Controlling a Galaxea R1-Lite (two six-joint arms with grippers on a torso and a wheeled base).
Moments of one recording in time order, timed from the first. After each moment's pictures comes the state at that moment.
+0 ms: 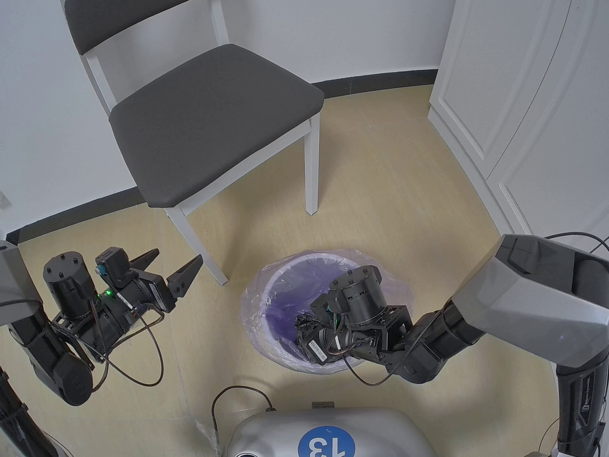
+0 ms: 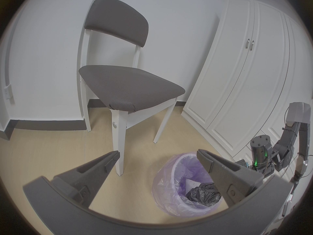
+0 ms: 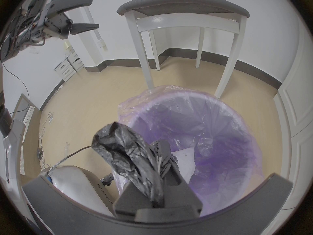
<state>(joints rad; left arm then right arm) -0.19 1.86 -0.26 -1.55 -0.21 -0.14 0.77 2.32 -1.11 -0.62 -0.10 -0.14</state>
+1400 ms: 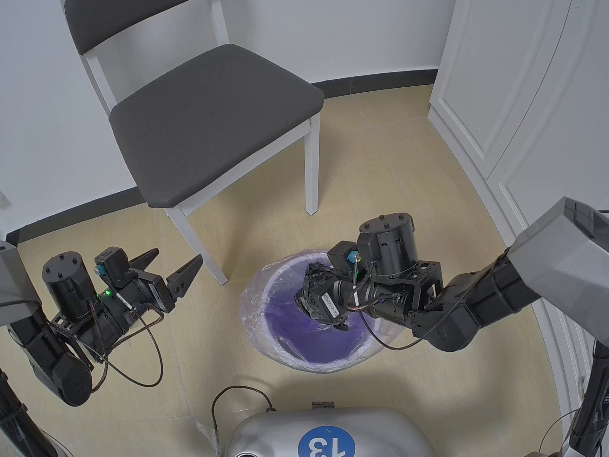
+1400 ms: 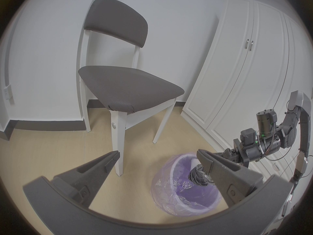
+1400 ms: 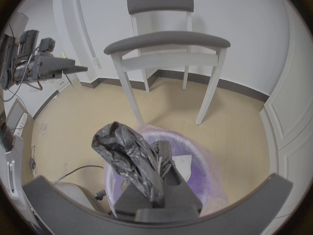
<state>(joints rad) -0.20 1.85 -0.25 -1.55 -0.21 -0.14 0.71 2.16 -1.13 -0.60 -0.10 -0.19</state>
